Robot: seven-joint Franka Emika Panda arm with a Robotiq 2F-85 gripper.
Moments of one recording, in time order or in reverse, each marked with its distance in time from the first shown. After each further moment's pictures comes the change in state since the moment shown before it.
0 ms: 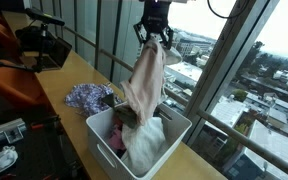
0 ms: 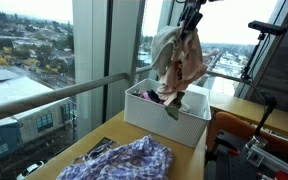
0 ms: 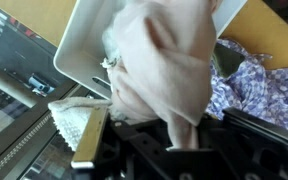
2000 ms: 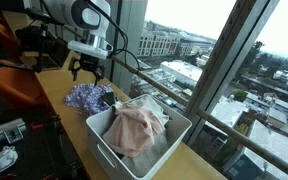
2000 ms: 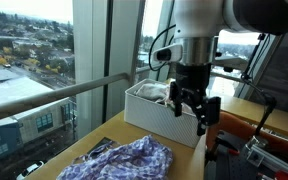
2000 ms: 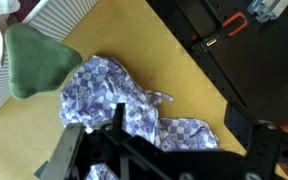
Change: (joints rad) arm 0.200 0.061 0.230 -0.444 -0.078 0.164 0.250
